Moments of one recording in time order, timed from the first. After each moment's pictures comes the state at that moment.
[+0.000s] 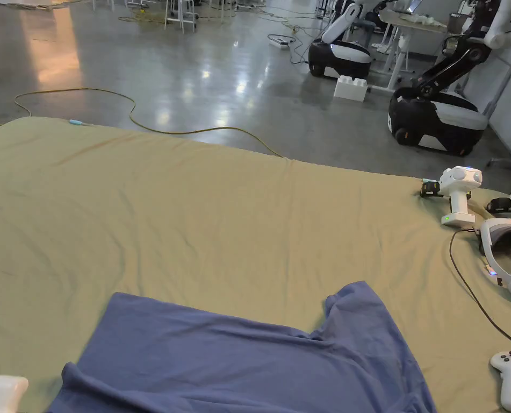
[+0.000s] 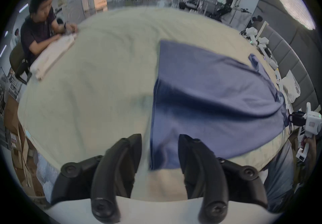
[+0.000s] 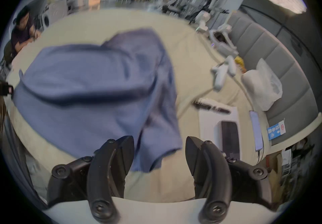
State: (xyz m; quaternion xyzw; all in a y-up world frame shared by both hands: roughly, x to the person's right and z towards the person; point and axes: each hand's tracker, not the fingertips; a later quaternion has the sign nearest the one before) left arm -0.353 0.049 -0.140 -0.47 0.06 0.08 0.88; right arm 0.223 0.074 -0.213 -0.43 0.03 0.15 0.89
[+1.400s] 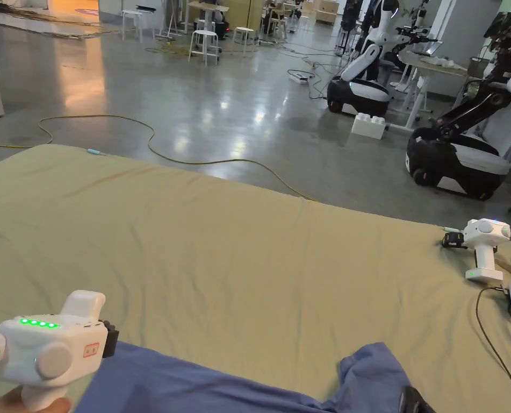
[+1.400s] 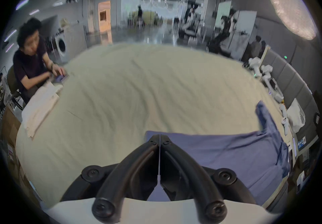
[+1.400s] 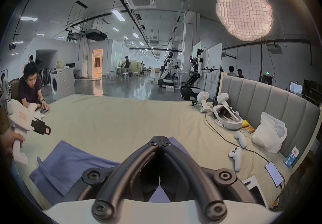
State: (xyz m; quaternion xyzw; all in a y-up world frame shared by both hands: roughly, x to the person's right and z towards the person) left arm -0.368 0.076 -0.347 -0.41 0.08 0.08 0.90; right arm 0.101 0.149 -0.269 -0.13 0.06 0.05 0.99
